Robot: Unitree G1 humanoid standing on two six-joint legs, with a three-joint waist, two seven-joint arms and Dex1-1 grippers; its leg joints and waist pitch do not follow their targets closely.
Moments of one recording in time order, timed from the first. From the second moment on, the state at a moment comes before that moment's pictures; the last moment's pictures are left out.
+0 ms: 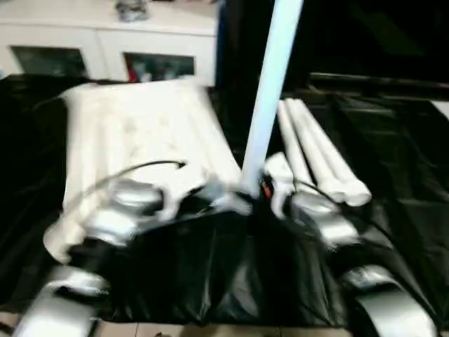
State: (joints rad) left arm -0.57 0.27 -0.25 0.51 0.09 0.27 -0.91; right arm -0.67 -0.05 0.05 0.93 0.07 0.01 0.48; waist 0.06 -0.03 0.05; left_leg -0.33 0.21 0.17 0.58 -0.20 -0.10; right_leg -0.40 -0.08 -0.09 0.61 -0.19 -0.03
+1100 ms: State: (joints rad) left arm -0.53 0.45 -0.29 0.45 0.01 0.13 -1.28; right arm -0.52 -0.24 0.19 0.69 0.11 -0.02 1.18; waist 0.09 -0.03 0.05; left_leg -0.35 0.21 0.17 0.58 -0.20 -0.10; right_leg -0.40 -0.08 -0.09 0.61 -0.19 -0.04
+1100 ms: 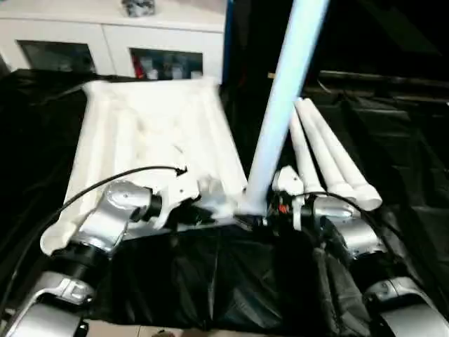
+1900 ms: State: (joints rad) left arm -0.55 0.23 -0.24 0.47 0.11 0.33 -0.85; right arm -0.67 -0.02 0.03 0.94 0.07 0.01 0.39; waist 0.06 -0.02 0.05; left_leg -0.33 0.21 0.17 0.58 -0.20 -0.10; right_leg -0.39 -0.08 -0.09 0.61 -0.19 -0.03
